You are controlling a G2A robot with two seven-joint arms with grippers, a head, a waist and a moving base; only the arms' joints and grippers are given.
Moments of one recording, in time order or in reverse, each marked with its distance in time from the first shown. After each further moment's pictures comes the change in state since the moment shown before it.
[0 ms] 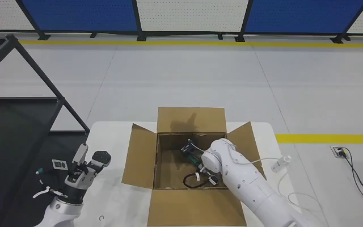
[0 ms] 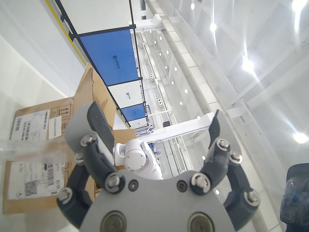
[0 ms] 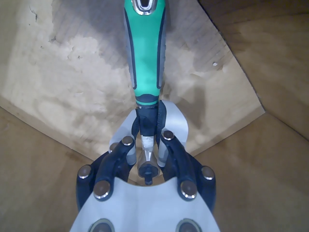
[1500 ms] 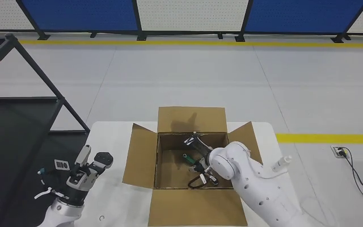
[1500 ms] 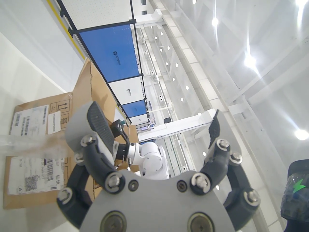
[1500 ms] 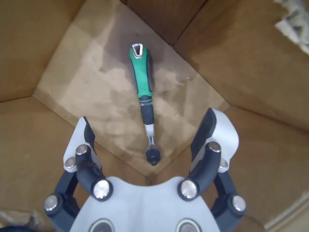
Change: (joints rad) left arm 0.013 0.002 0.001 -0.017 0.005 0.006 -0.018; right arm -0.159 0.160 0.158 -0.457 -0.051 0.111 0.023
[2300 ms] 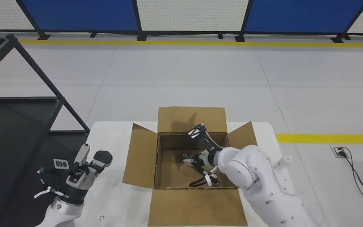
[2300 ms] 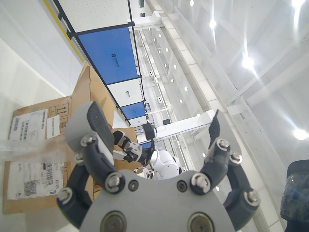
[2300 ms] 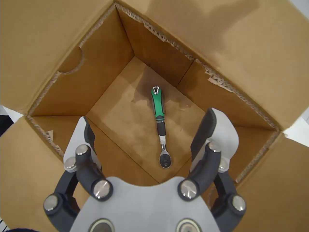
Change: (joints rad) left arm -0.011 -0.001 0.006 0.009 -0.001 -0.017 0.004; right arm -0.150 0.063 0.165 -0.349 0.033 0.026 -0.054
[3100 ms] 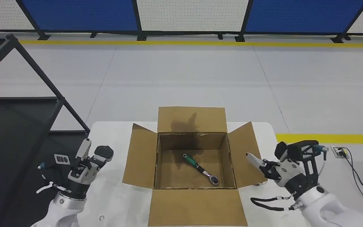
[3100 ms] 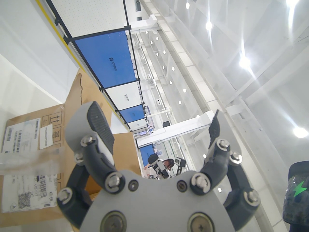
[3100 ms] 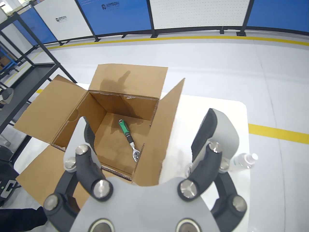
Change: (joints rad) left arm -0.055 -0.001 0.033 0.004 0.047 0.016 0.034; right arm -0.721 0.083 0.697 -0.734 0.055 -0.010 -0.353
